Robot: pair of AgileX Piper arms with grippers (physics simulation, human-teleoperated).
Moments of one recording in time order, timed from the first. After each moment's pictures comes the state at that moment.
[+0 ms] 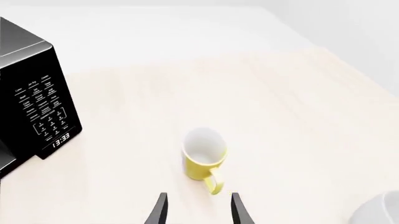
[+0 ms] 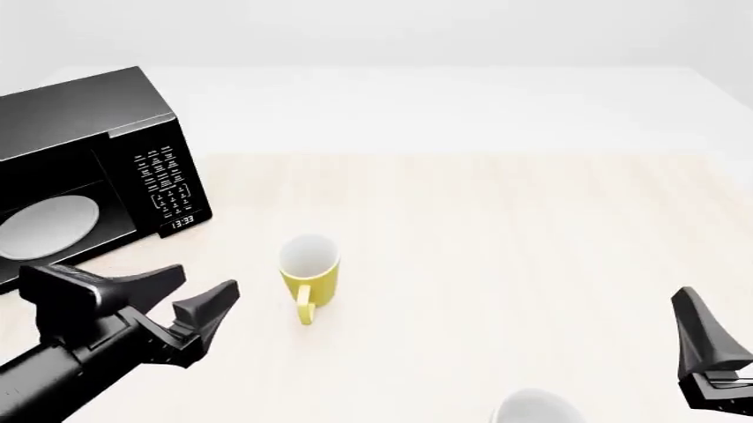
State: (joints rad) left arm -0.47 0.80 -0.17 -0.27 -0.17; right arm -0.01 0.01 -0.01 0.00 0.00
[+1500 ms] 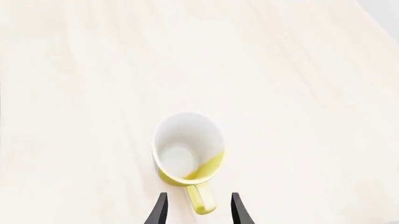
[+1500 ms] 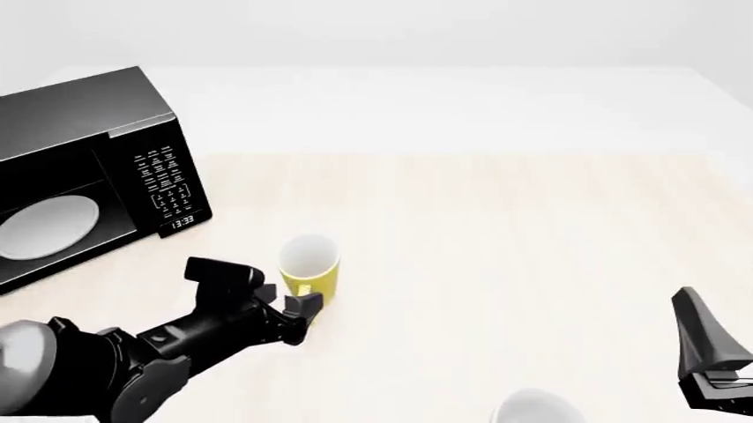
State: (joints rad) left arm -0.58 1.56 -0.34 -0.62 -0.31; right arm -0.01 0.01 -0.01 0.00 0.00
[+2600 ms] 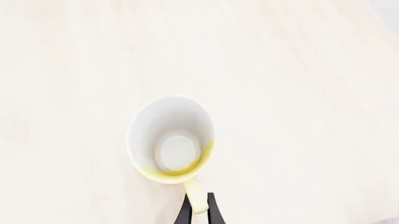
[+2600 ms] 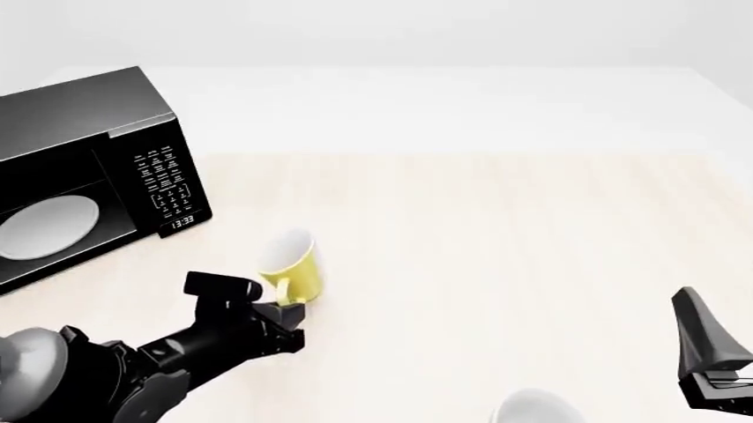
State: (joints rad) left arm -0.58 1.61 -0.30 -0.67 -0.36; right arm -0.01 0.01 -0.01 0.00 0.00
